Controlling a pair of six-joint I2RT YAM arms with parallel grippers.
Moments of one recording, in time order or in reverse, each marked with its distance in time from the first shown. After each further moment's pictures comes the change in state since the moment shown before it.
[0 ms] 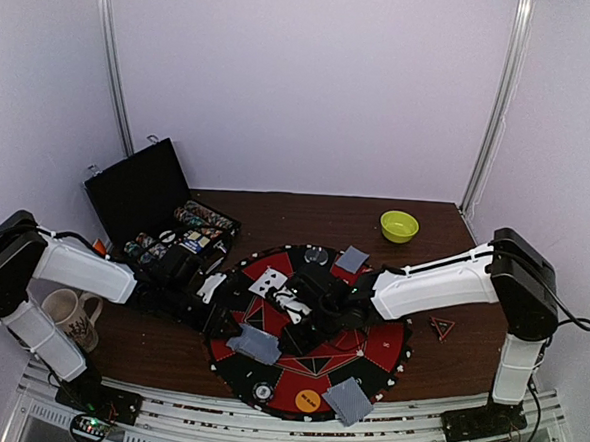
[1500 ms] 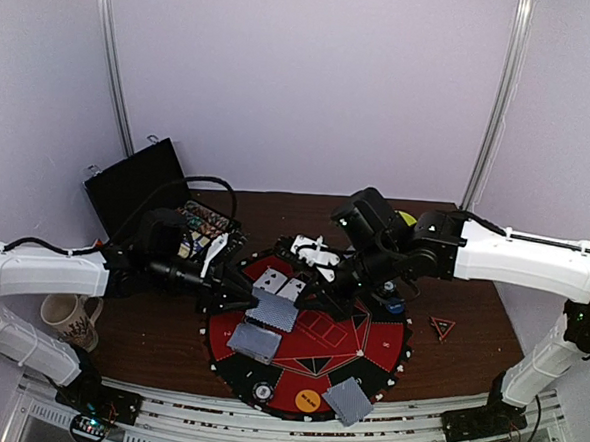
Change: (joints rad) left arm -0.047 -0.245 0.090 0.119 0.306 0.331; right arm -0.025 -0.362 0.164 -0.358 -0.055 -0.499
